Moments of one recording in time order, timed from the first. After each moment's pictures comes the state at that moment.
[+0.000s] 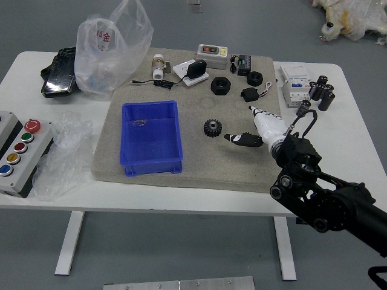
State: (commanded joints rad) left arm -0.19 0.17 -0.62 -0.29 0.72 0.06 0.15; right arm 0.60 -0.24 0.65 1.15 -1.86 -0.17 -0.62
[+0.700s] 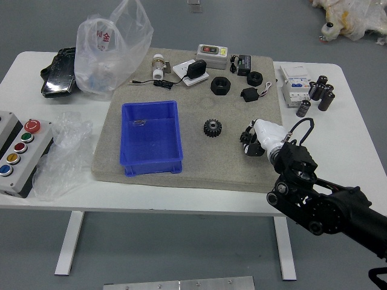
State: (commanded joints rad) left arm -0.19 0.17 -0.61 -0.29 0.72 0.06 0.14; right arm 0.60 -0.23 0.60 1.11 -1.83 -0.26 -0.58
